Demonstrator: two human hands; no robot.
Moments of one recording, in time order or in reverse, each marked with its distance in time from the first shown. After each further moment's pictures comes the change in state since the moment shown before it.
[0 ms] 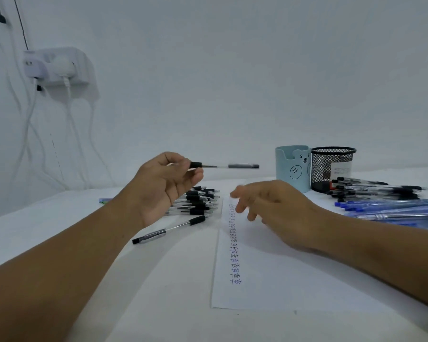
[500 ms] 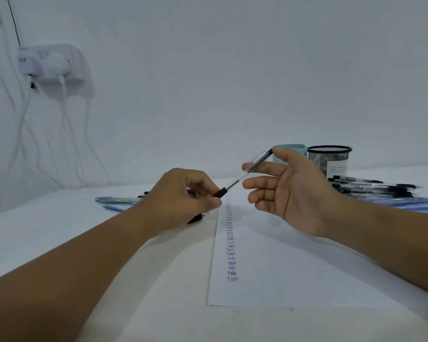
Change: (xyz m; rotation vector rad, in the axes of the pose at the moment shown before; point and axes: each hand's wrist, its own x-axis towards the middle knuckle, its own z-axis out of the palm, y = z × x) left_hand -0.012 -0.020 0.008 0.991 -0.236 0.201; right_hand 0.002 -0.020 -0.026 0.915 -0.011 0.312
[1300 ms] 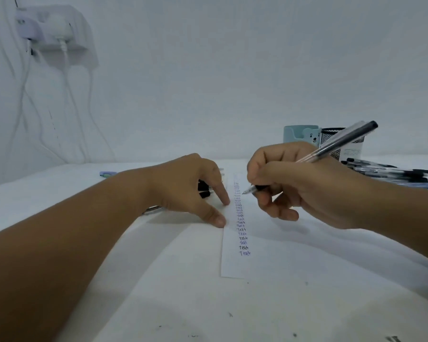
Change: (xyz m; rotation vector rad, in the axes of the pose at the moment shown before) left_hand 0.000 0.004 -0.016 0.425 -0.424 0.038; right_hand -0.032 0.002 0.022 -0.544 -0.292 -0.197
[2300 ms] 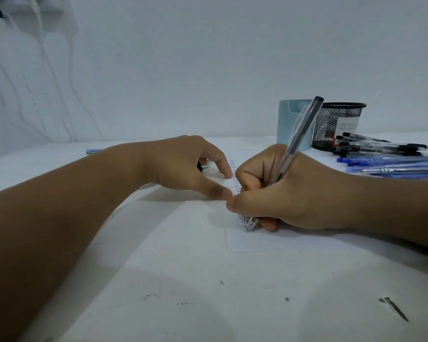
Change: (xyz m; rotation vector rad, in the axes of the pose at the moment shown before) left_hand 0.006 0.007 0.010 0.047 -0.091 -0.023; right_hand -0.017 0.013 0.026 -0.261 -0.088 0.054
